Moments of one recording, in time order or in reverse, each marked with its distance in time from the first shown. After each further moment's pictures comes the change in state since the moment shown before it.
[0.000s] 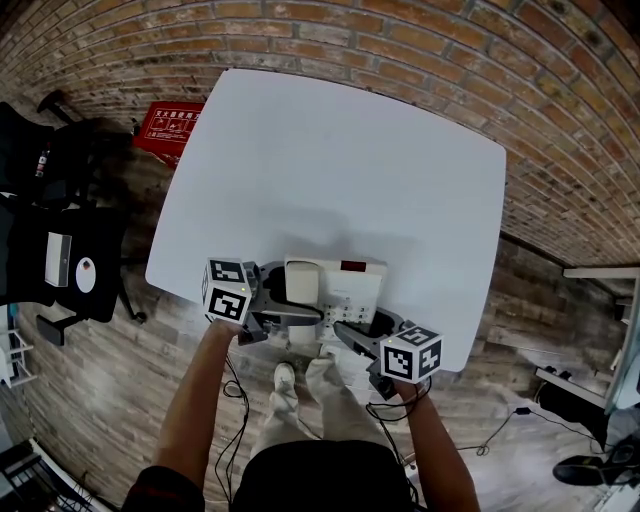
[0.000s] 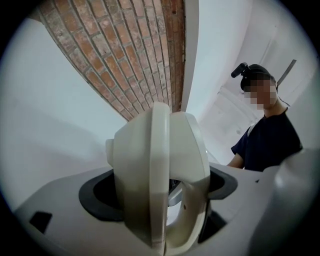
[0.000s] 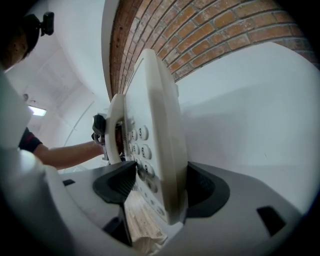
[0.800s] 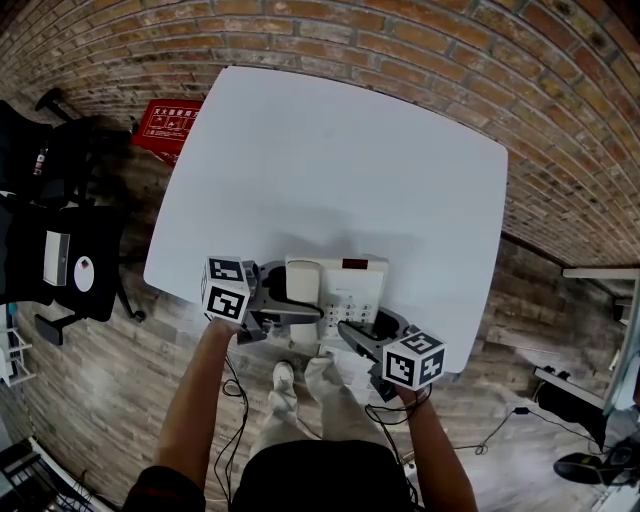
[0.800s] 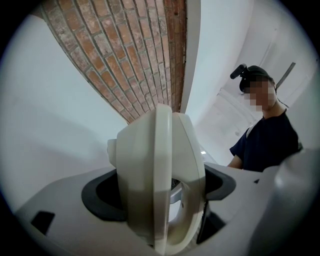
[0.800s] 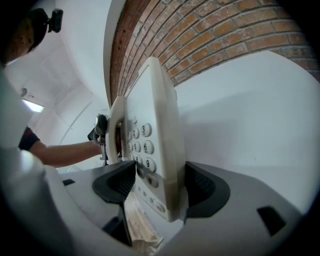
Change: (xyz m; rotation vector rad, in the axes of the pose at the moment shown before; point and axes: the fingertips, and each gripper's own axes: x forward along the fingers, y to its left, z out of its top) left arm -0.001 0.005 0.001 -0.004 -0.011 -0.019; right arm -0.007 -0.008 0.002 -0.025 -0.047 -0.049
